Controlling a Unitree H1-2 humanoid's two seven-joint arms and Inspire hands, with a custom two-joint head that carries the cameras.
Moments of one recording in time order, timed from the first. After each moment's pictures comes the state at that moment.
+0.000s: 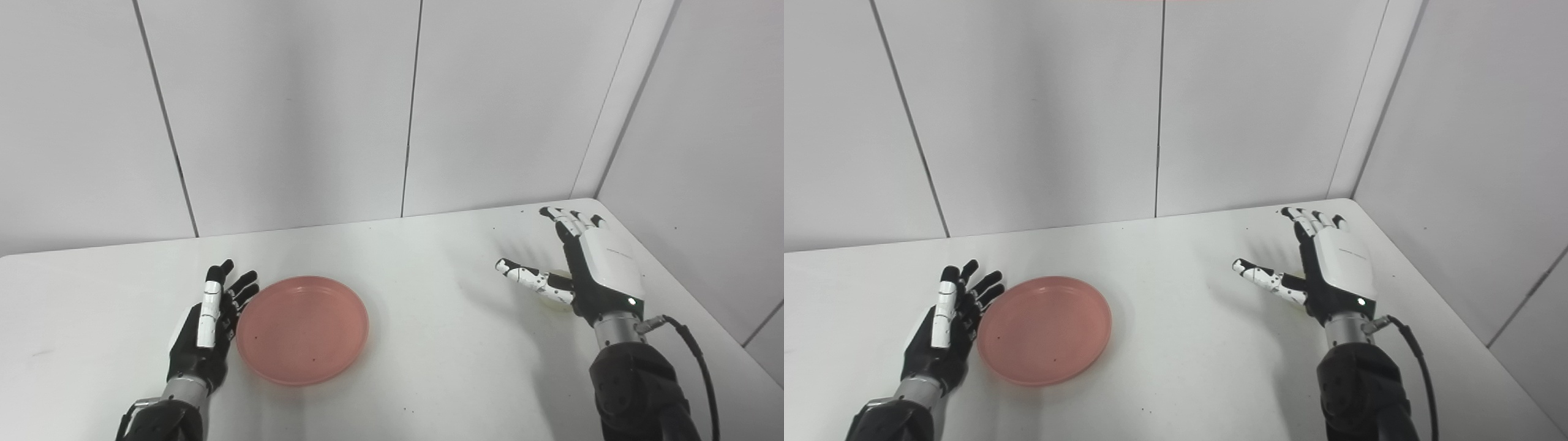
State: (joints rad) left arm -0.44 -0.01 -0.01 0.32 -0.14 0.14 -0.11; right arm -0.22 -0.36 -0.14 -0.33 -0.95 0.43 0.19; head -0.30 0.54
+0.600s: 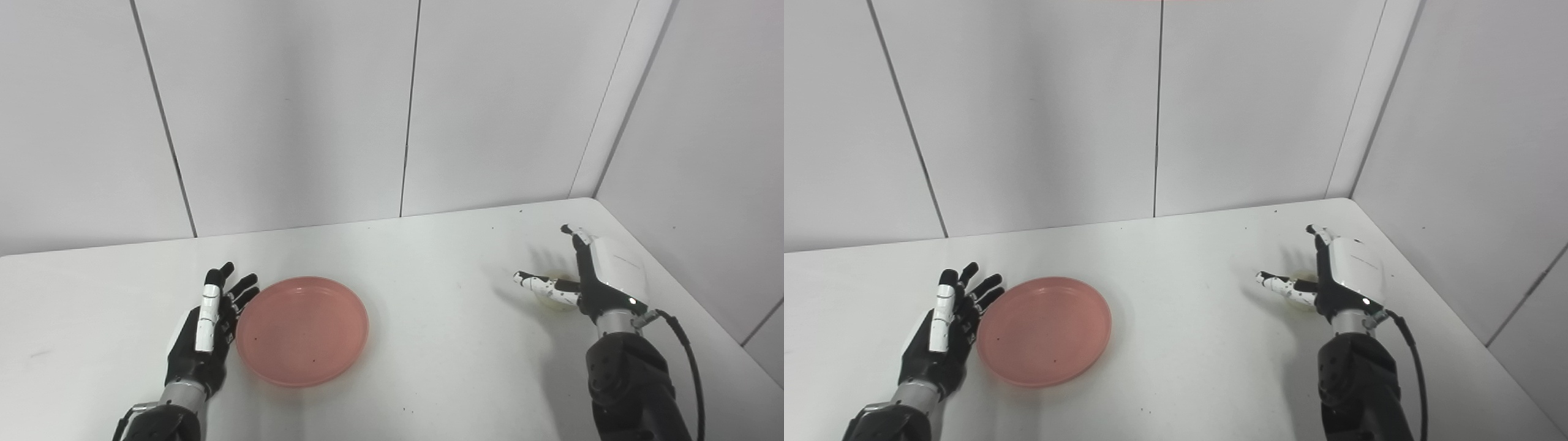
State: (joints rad) left arm -0.42 -0.01 -0.02 0.29 -0.14 0.16 -0.11; right arm -0.26 -0.34 -0.20 -0.11 -0.98 0.47 0.09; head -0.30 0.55
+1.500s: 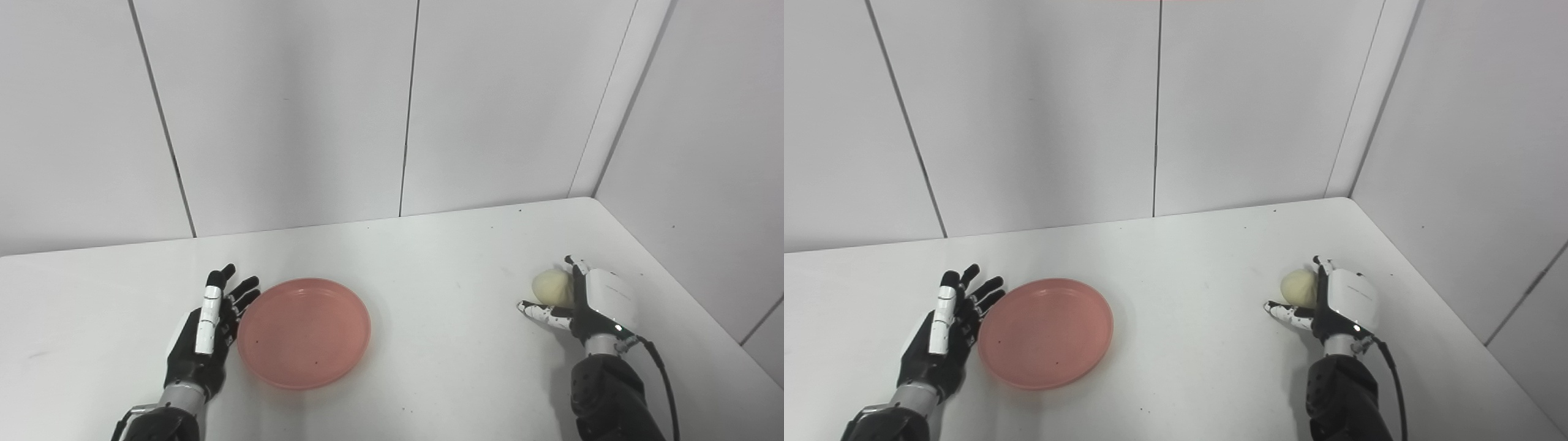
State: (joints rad) left arm -0.41 -0.01 -0.03 0.26 -0.13 0.18 -0.11; right arm -0.27 -0.39 -0.09 0.17 -0.82 0.45 -0.17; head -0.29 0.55
